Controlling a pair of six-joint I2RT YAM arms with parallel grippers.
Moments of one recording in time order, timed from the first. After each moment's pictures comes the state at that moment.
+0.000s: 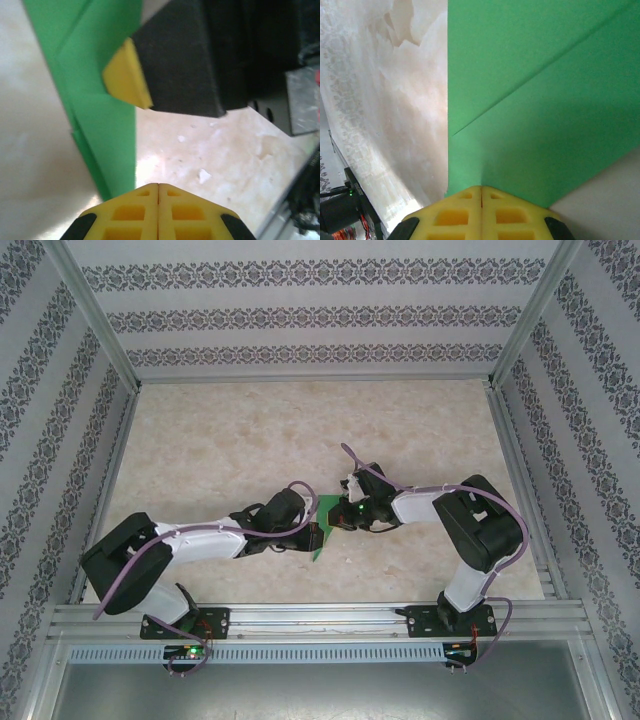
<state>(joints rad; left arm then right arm) -0.83 1.50 0.65 0.01 0.32 -0.74 0.54 1.74 0.71 0.04 -0.63 0.73</state>
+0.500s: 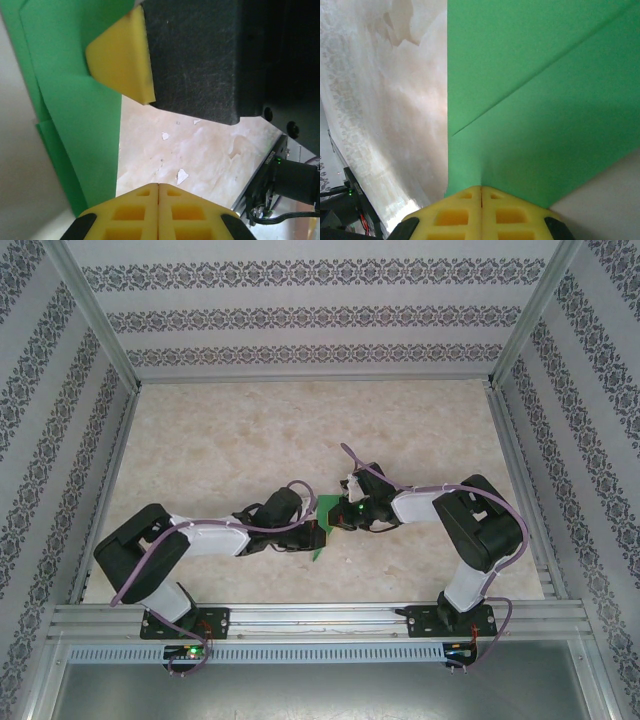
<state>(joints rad) -0.78 1.58 0.60 0.20 0.45 -0.88 0.54 1.75 0.71 0.03 -0.63 0.73</state>
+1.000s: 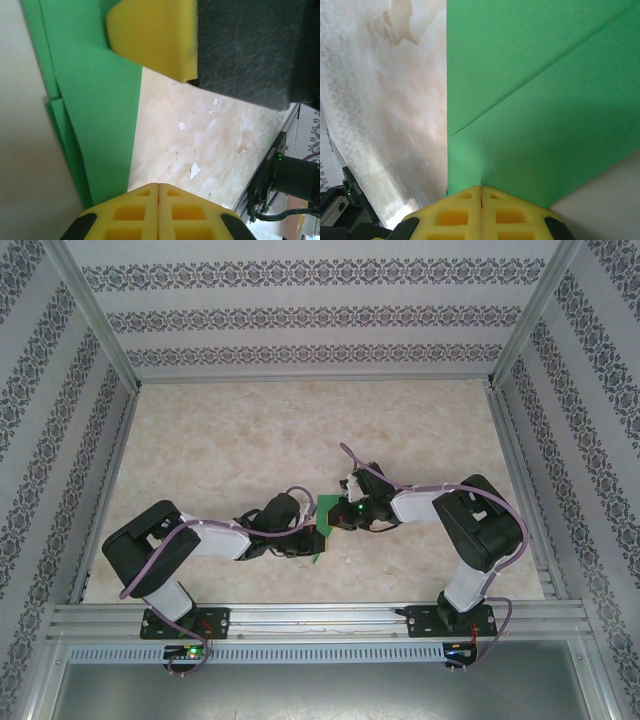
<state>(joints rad) -0.78 1.63 0.55 0.30 0.48 -0.93 0.55 1.75 0.72 0.01 -0.62 0.72</state>
